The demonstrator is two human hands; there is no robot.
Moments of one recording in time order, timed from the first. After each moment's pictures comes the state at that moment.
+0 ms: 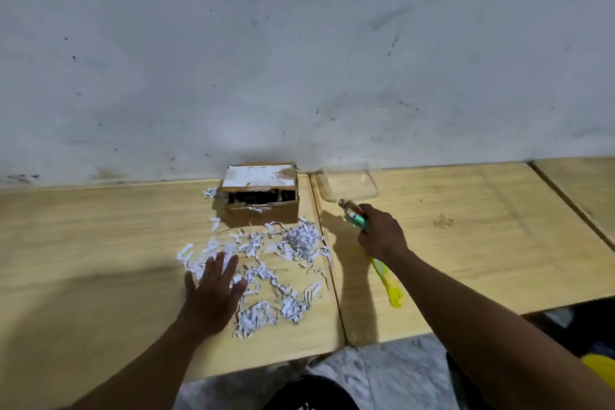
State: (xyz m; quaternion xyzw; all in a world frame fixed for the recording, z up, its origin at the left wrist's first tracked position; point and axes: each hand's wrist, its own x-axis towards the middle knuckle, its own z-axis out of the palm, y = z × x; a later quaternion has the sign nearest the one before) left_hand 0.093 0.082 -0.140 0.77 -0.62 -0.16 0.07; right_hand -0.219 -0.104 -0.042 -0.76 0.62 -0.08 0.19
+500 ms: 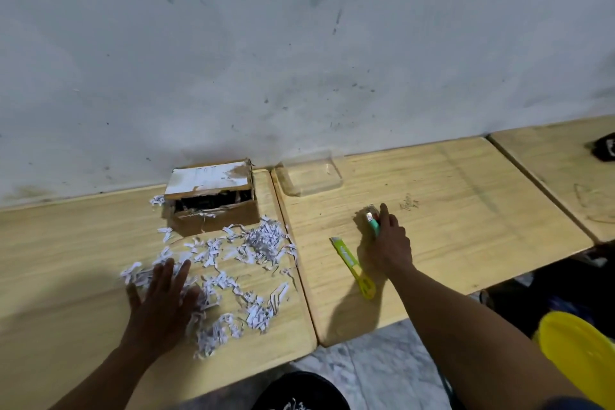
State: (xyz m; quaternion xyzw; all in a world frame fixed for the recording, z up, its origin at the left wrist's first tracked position) left_hand 0.112 0.069 -0.154 0.76 -0.63 -0.15 0.07; right_hand -0.315 -0.111 -0.113 -0.64 0.75 -0.06 0.16
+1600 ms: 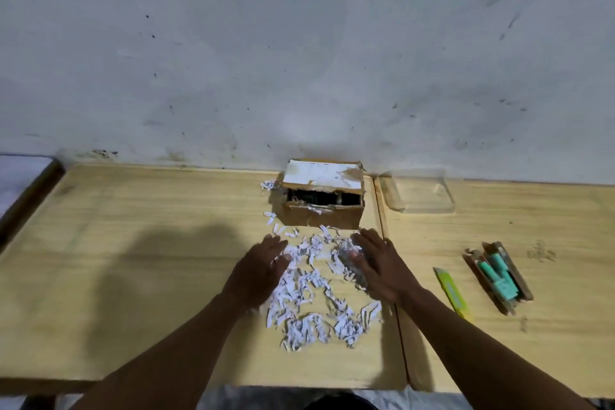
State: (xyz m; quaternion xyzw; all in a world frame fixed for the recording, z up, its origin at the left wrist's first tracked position) left_hand 0.120 0.041 -0.133 0.75 -0.59 -0.22 0.21; right_hand -0.143 -0.082 -0.120 -0.87 0.40 -0.12 0.28
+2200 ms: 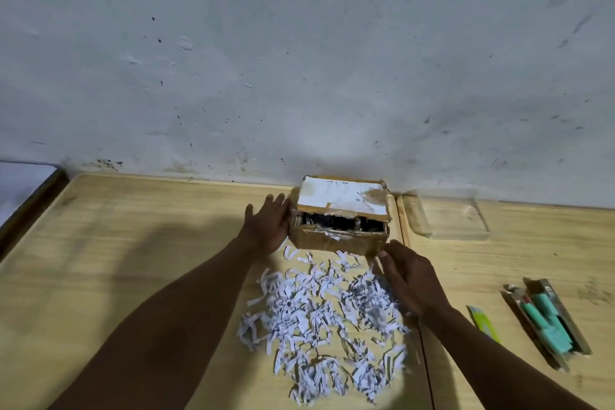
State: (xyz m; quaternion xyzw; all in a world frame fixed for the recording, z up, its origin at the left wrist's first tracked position) left_hand 0.199 -0.081 -0.136 0.77 -0.60 -0.16 0.11; right_hand -0.126 -0.124 -0.127 -0.81 0.44 -0.22 0.31
